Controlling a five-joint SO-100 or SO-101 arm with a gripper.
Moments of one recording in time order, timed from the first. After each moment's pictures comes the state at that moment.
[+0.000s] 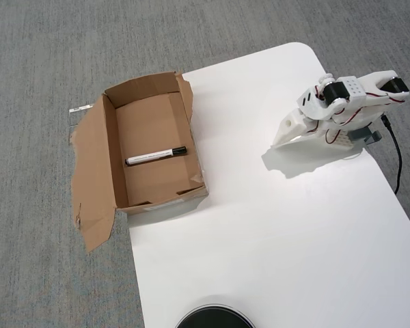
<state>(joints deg) 1.5 193.0 181.1 74.4 174.9</state>
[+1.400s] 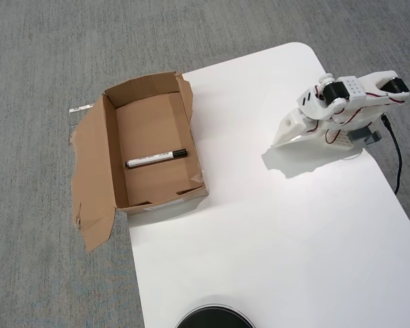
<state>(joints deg) 1.9 193.0 181.1 74.6 175.6</state>
